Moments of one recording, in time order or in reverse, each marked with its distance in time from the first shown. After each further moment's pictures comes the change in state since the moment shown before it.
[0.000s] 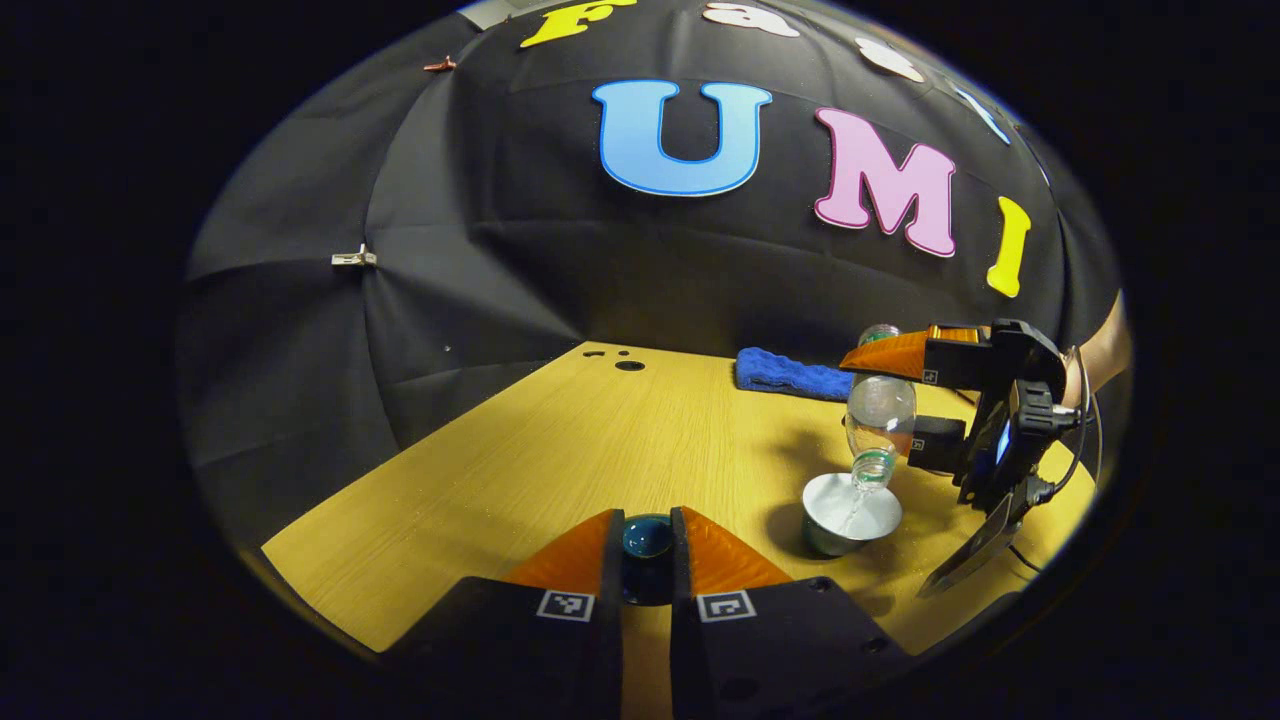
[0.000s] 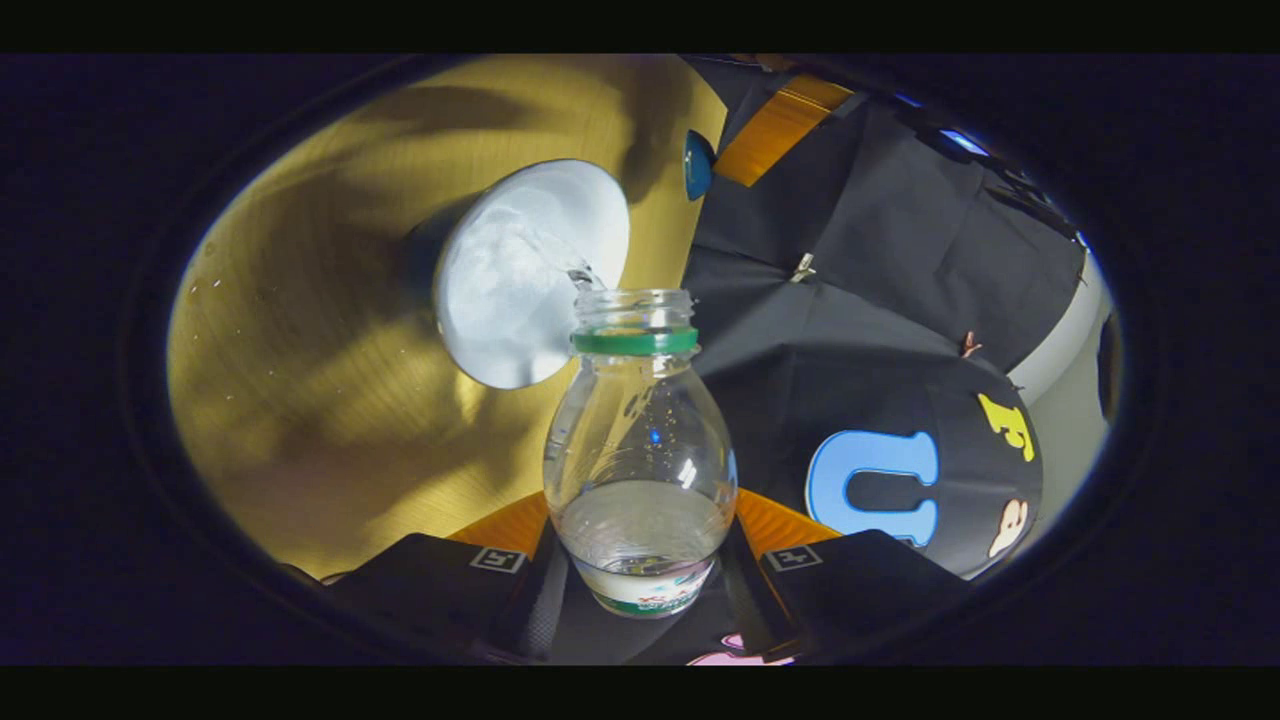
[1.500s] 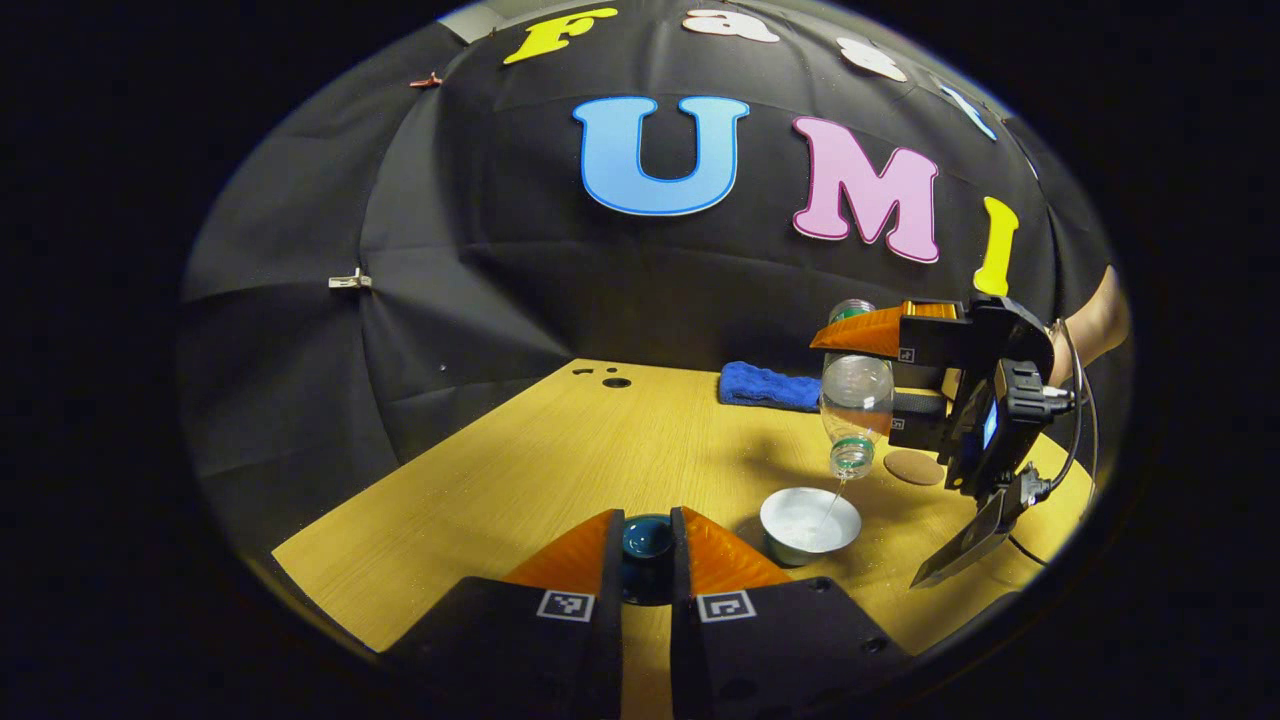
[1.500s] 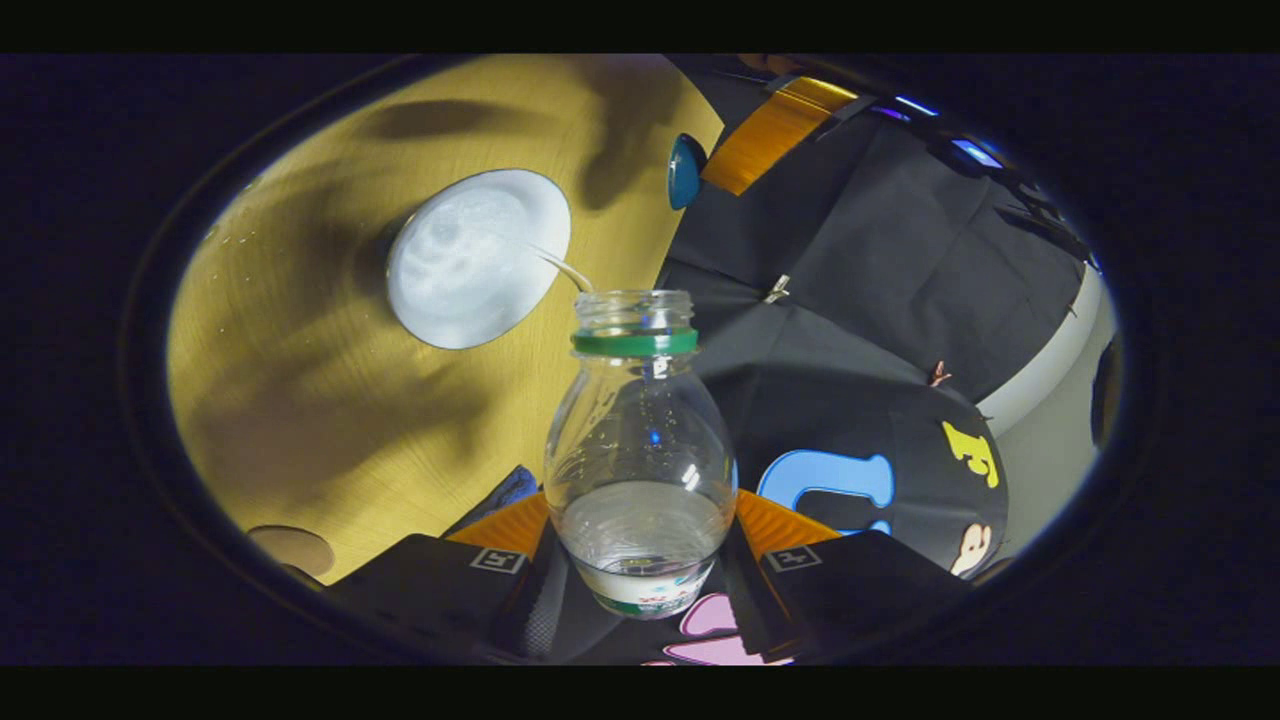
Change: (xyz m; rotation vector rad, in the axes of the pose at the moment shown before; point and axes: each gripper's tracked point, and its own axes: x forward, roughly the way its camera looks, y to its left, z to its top) left arm -0.023 -0.024 0.019 0.025 -0.035 0.003; right arm -0.005 -0.038 0.007 -0.100 -0.065 -0.073
